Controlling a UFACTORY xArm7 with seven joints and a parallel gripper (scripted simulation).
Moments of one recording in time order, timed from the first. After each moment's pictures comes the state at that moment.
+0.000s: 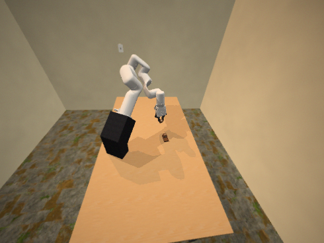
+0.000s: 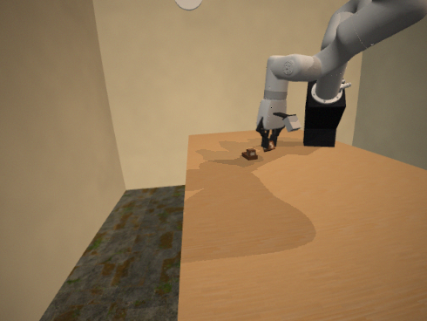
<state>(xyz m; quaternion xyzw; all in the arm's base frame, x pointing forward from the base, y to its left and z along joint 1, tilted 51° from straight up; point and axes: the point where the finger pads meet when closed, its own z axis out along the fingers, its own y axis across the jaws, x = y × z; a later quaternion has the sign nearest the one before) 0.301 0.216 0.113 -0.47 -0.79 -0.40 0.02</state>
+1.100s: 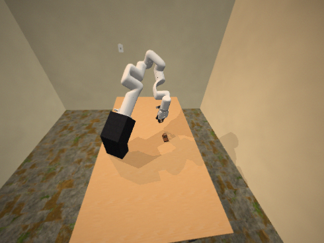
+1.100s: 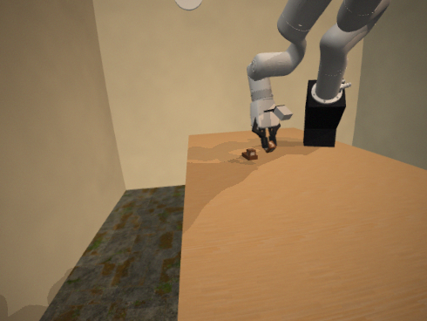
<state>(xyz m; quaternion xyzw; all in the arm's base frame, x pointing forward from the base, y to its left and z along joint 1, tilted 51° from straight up) 0.302 0.212 0.106 -0.39 -0.78 -0.47 0.17</state>
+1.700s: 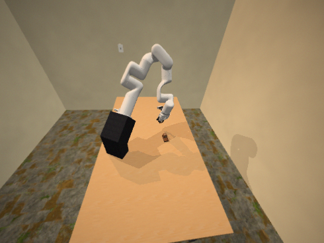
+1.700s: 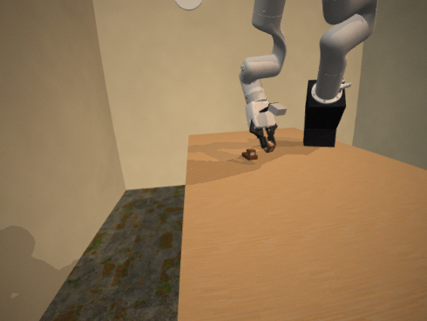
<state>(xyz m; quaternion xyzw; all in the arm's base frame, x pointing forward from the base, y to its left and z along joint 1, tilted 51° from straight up) 0.306 0.210 0.105 -0.34 -0.76 -0.51 0.23</state>
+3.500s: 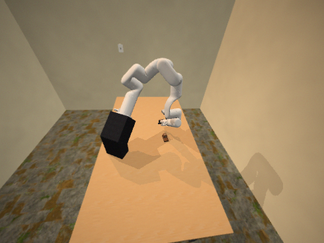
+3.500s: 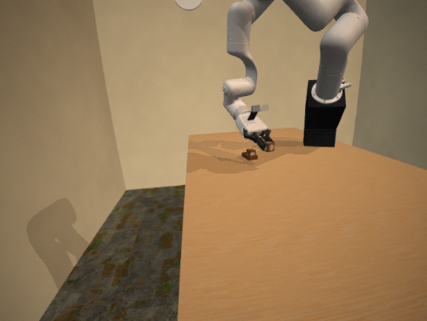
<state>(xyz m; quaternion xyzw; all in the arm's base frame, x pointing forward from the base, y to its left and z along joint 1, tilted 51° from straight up) 0.314 0.210 0.097 -0.19 -0.66 -0.58 0.43</state>
